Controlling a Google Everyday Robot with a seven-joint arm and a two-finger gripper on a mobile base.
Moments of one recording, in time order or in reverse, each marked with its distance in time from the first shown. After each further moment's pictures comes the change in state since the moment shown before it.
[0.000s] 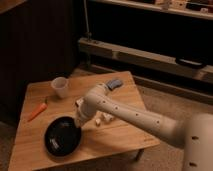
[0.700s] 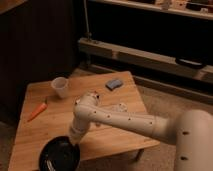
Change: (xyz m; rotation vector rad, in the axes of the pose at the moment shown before) arm 0.018 0.082 0.061 -0.027 0.210 -0.228
